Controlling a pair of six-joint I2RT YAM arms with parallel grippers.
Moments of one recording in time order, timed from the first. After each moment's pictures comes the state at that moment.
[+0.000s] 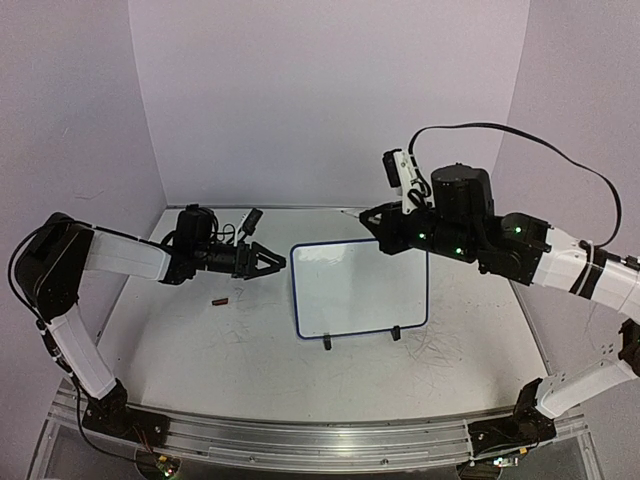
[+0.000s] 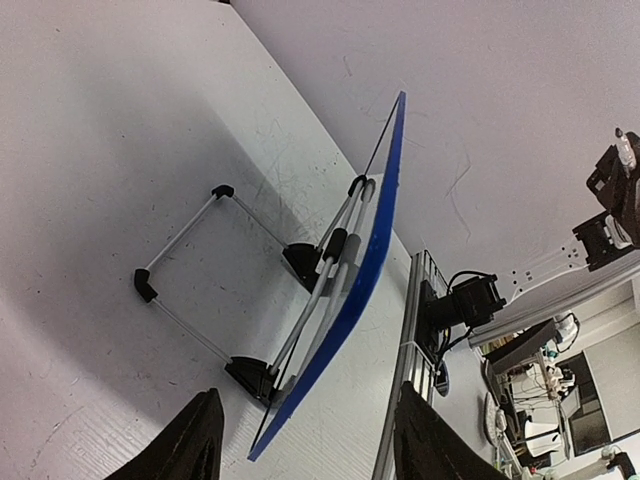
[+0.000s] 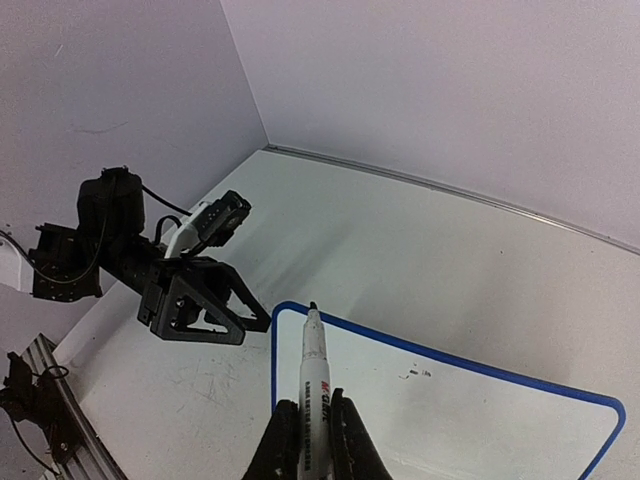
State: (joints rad) left arm -0.49 1.71 0.89 0.42 0.92 -0.55; right arm 0.96 1.31 1.22 -0.25 0.21 0.30
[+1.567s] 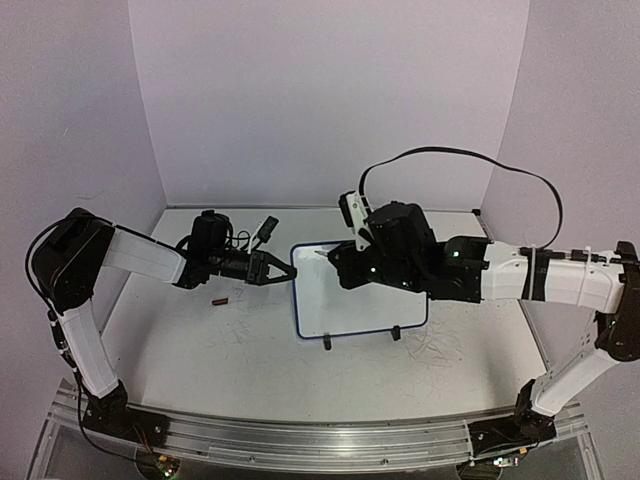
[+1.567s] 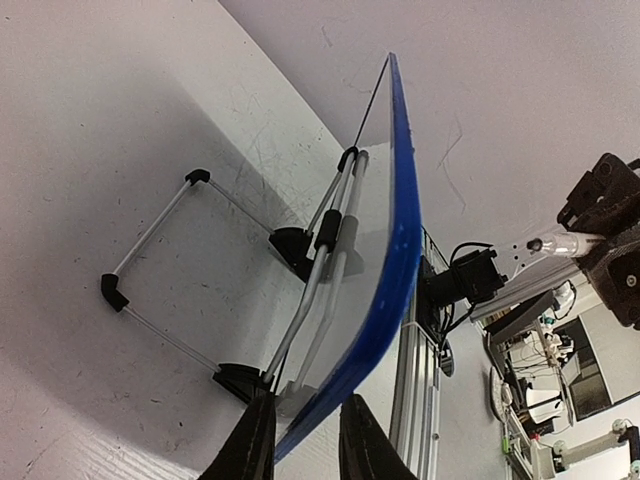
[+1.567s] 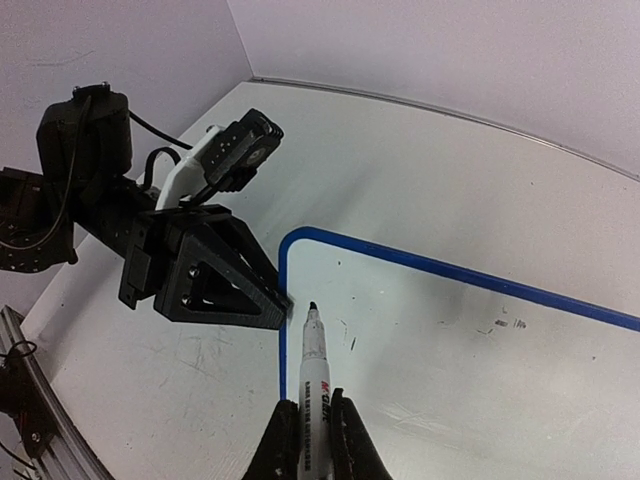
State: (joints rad) left arm -0.54 1.81 0.93 0.47 0.95 -0.51; right arm 1.06 1.52 1.20 -0.18 0.31 0.40
